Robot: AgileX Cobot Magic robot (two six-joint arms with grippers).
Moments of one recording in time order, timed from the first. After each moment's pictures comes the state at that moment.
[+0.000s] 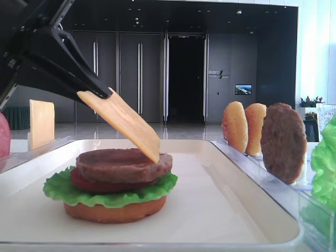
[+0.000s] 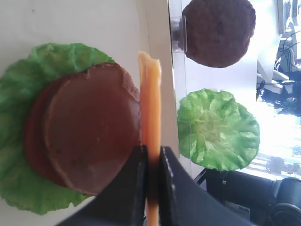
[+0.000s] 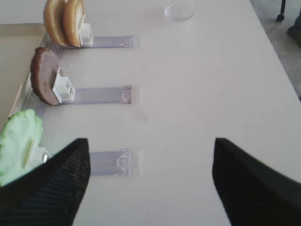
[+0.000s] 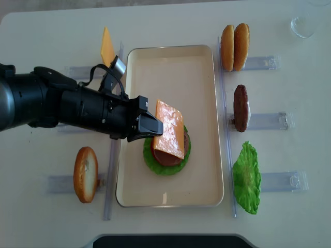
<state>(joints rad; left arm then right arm) -0.31 1.63 -0.71 -1.34 0.79 0.78 0.07 -0.01 -0.51 0.00 1.13 0.02</state>
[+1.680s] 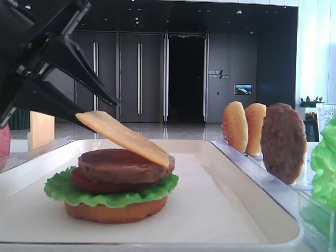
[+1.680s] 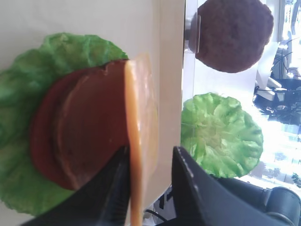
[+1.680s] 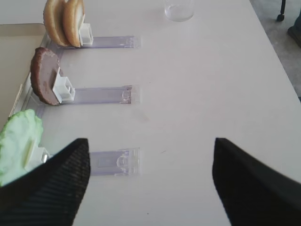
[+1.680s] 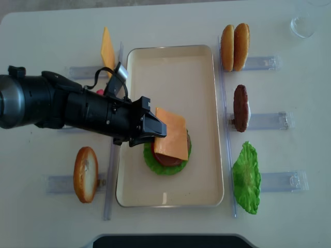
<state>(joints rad) -0.31 1.69 -0.71 -1.39 0.80 0.76 0.07 -0.01 -0.51 0.00 1.13 0.02</state>
